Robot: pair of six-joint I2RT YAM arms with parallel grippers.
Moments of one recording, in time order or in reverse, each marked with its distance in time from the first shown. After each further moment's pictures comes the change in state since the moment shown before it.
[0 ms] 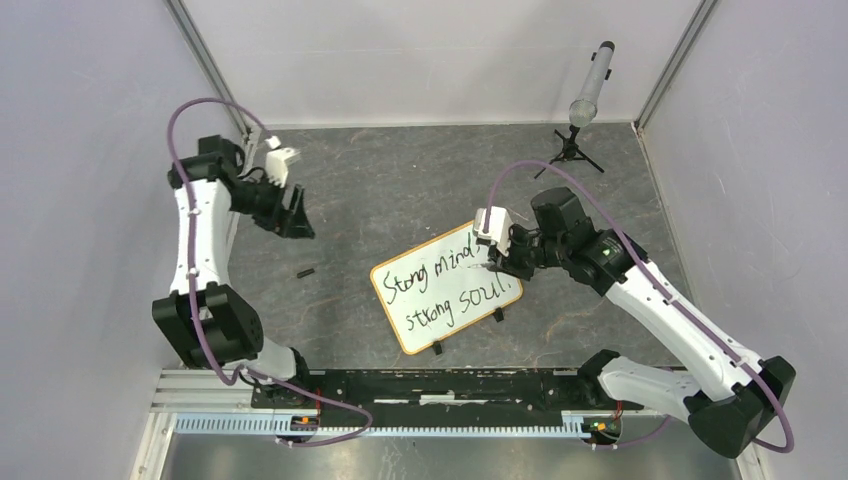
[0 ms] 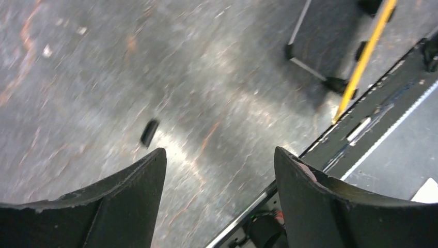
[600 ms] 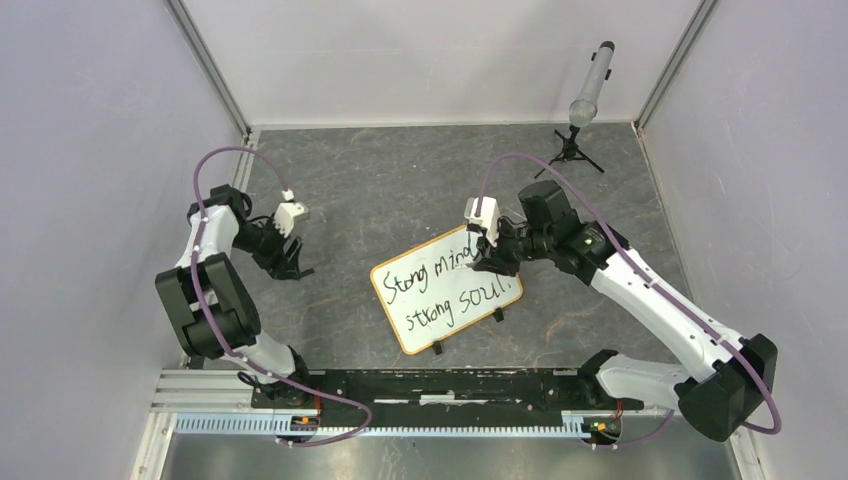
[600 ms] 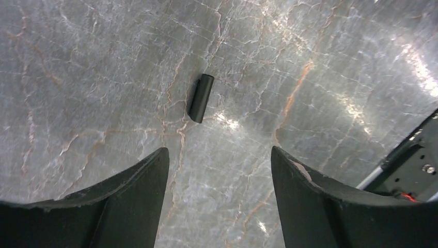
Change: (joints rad) left arm 0.186 0.065 -0.394 0.249 -0.161 0.451; right arm -0.003 0.090 0.000 0.115 -0.120 0.130
